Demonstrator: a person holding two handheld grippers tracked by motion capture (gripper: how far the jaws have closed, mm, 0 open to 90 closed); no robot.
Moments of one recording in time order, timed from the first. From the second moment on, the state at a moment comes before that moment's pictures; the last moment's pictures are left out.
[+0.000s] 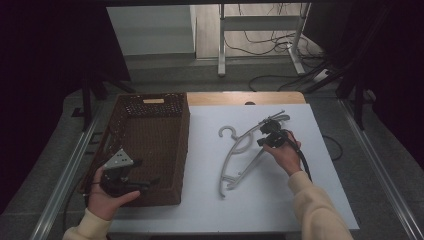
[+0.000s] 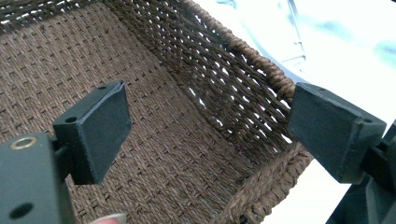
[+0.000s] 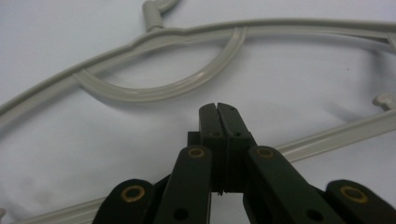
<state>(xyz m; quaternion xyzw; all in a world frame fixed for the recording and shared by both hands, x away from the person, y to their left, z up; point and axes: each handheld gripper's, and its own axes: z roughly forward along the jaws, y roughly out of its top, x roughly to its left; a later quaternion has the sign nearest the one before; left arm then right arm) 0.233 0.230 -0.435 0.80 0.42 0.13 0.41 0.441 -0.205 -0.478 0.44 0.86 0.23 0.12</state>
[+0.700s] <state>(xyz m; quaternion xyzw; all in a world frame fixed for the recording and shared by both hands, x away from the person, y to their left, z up) 0.232 0.230 -0.434 0.80 0.42 0.13 0.41 0.439 -0.202 -0.485 0.43 0.87 0.22 0.11</state>
